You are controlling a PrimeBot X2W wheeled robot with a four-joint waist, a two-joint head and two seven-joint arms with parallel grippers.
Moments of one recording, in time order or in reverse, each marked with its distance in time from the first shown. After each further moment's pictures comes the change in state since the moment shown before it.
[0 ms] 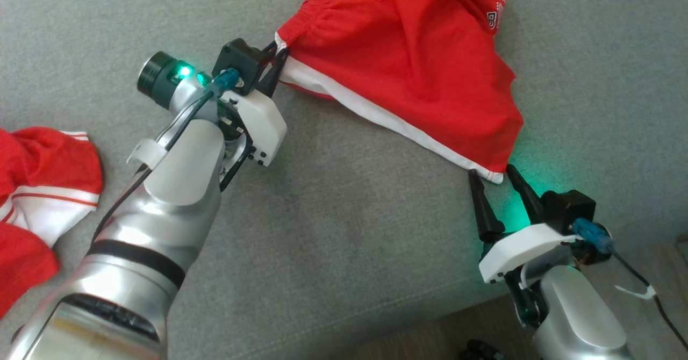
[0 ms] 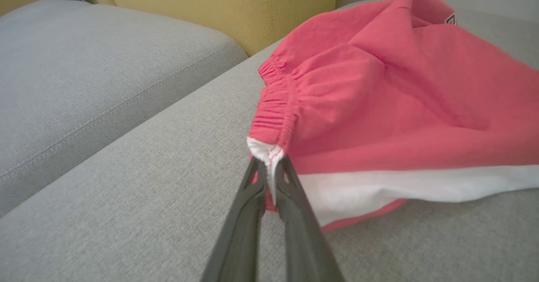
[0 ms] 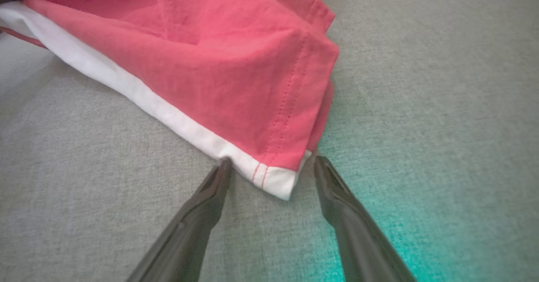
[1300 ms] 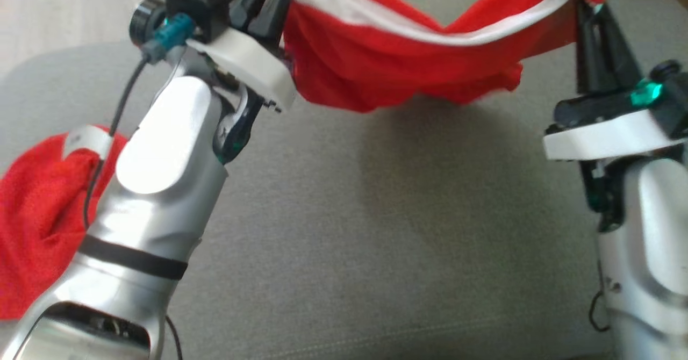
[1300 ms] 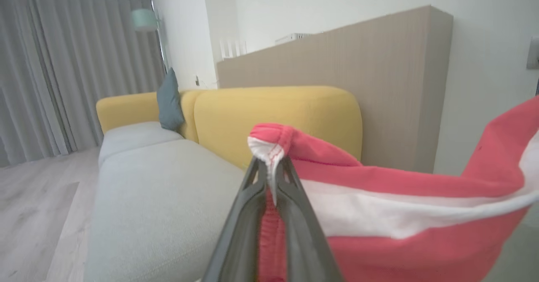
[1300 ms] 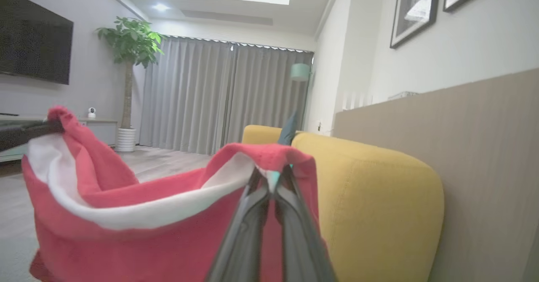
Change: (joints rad) left arm 0.033 0.020 0.097 -0.386 -0.220 0.013 0.030; right arm -0.159 -0.057 -0.108 -0.540 -0.164 0.000 0.094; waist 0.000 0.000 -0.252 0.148
